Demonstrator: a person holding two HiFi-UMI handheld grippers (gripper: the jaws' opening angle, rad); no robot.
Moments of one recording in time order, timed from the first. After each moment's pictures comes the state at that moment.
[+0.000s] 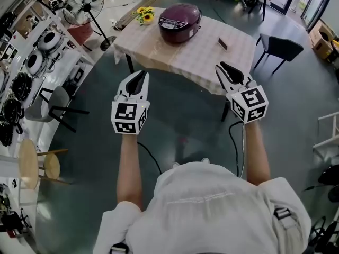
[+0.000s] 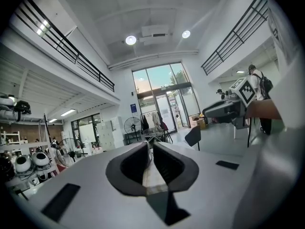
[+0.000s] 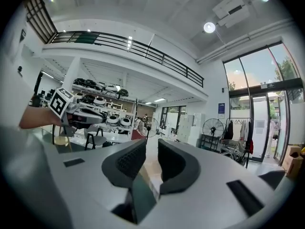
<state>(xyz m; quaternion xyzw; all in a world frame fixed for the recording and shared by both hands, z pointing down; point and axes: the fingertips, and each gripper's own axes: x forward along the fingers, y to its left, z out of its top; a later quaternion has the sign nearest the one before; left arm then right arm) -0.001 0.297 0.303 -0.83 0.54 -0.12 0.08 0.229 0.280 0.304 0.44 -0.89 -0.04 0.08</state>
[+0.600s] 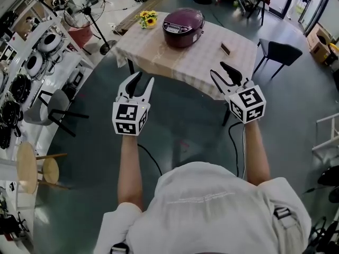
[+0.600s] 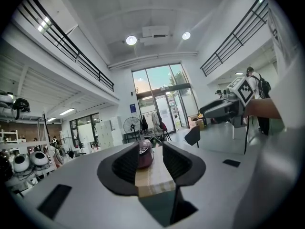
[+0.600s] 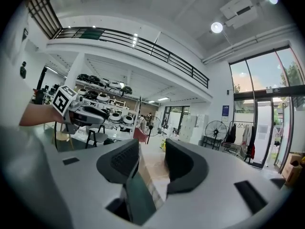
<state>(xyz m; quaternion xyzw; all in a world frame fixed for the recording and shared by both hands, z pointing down) -0.037 0.292 0.306 -0.84 0.53 -0.12 0.07 0.185 0.276 0.300 0.43 -0.90 -0.06 0.10</state>
